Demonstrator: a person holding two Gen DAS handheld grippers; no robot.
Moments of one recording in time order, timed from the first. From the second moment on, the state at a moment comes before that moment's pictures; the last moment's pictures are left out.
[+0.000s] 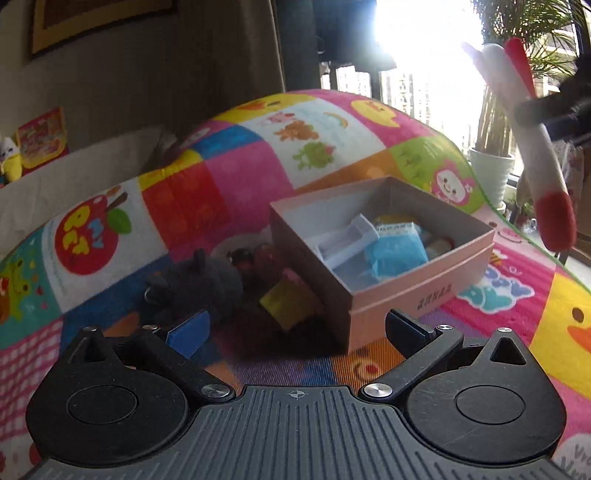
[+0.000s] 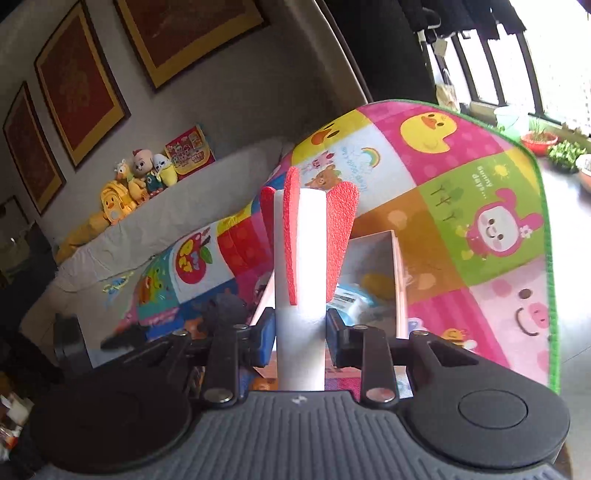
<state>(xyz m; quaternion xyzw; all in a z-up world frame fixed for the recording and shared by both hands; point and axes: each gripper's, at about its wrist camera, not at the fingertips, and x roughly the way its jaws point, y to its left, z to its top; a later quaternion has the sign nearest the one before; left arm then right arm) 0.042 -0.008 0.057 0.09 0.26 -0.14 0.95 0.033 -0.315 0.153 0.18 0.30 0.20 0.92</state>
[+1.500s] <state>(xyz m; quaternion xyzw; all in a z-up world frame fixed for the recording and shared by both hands) 0.024 0.043 0.009 0.00 0.31 -0.08 0.95 0.152 -0.114 0.115 -0.11 0.37 0.21 0.90</state>
